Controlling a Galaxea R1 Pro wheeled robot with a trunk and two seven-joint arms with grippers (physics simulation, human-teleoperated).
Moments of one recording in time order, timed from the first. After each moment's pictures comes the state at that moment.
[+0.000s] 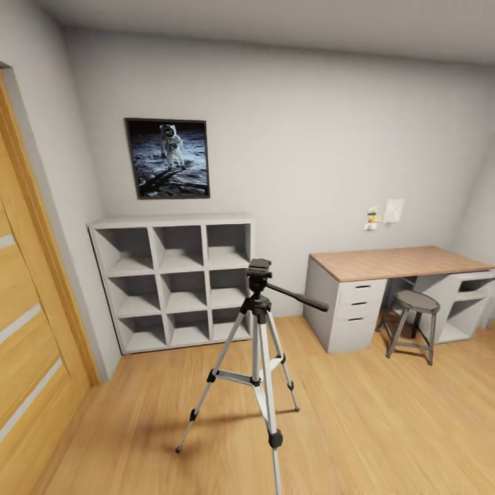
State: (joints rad) left arm -0.22 0.01 -0.40 -0.01 0.94 -0.01 -0.06; right arm -0.05 -0.15 -0.09 0.03 0.32 -0.14 0.10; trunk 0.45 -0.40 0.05
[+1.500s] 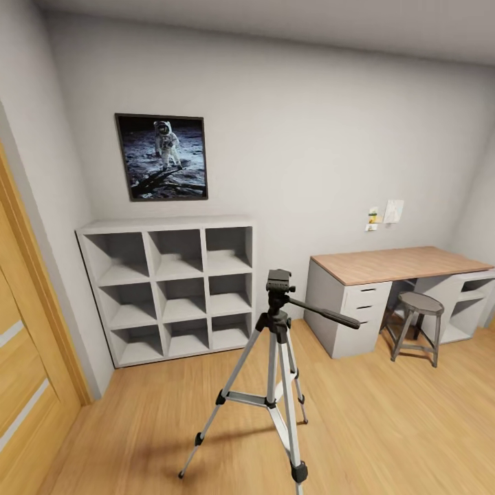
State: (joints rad) left arm -0.22 0.01 -0.40 -0.01 0.94 -0.01 -0.06; right arm -0.05 -0.15 -0.09 0.03 0.33 -0.14 0.10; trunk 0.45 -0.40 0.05
